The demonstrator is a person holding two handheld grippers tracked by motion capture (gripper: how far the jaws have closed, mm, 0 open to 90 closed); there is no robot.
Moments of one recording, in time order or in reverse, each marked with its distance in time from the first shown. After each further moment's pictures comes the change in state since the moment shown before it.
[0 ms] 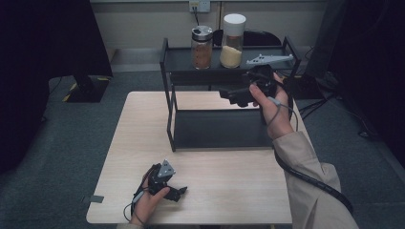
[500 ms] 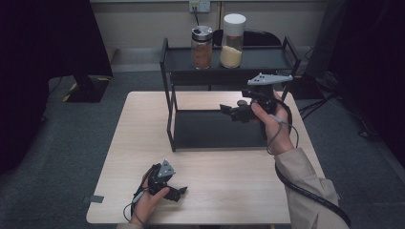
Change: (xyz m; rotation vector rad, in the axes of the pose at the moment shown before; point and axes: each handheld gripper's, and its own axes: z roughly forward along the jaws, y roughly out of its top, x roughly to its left) left arm 0.000 0.000 0.000 0.000 0.000 0.000; right arm -0.004 -0.045 0.003 -0.008 0.046 0.005
